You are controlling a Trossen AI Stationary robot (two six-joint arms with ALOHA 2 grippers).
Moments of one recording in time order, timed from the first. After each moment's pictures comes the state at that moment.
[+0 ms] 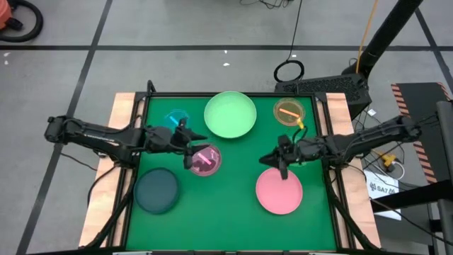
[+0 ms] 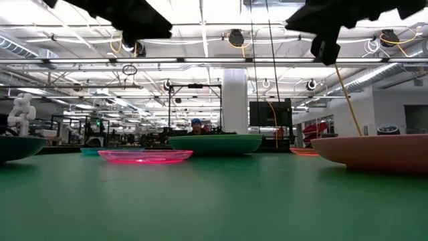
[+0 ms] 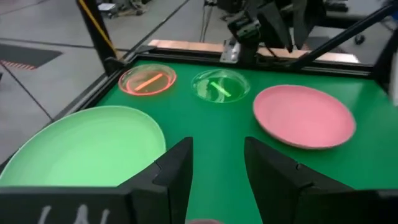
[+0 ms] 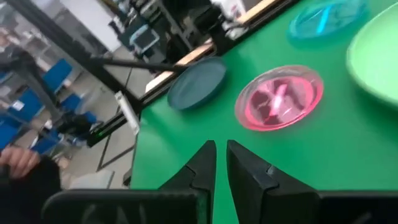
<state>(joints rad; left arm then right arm) -0.09 1.05 0.71 0.01 -0.25 -0.08 0.22 0.97 0.56 0.10 0.12 0.69</state>
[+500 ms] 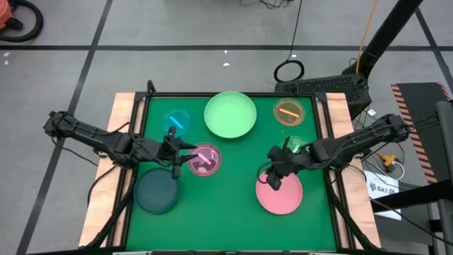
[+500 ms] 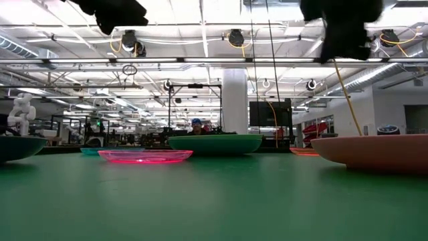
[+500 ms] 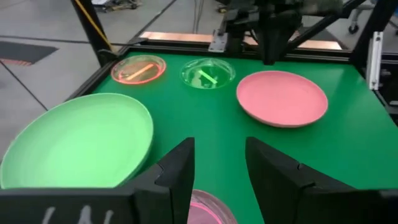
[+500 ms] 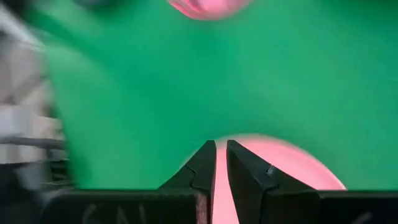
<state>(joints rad) -0.29 0.94 0.71 -0.16 -0.42 -0.17 0.31 1.24 0.94 -0.72 0.12 0.97</state>
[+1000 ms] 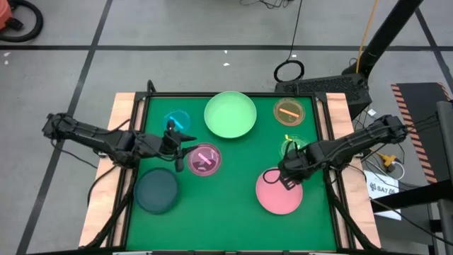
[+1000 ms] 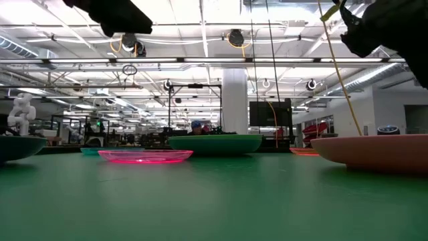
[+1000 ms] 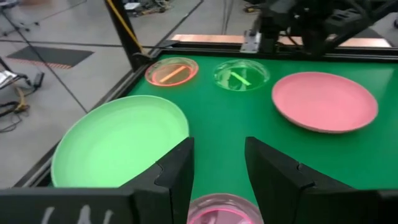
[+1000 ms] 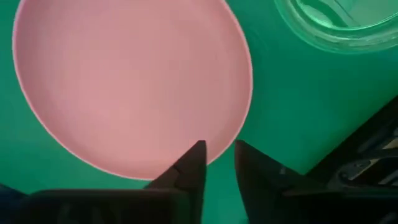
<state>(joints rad) -0.21 0.94 0.71 -0.16 -0.47 -0.11 0.31 1.28 0.96 -1.23 -0.16 1.34</state>
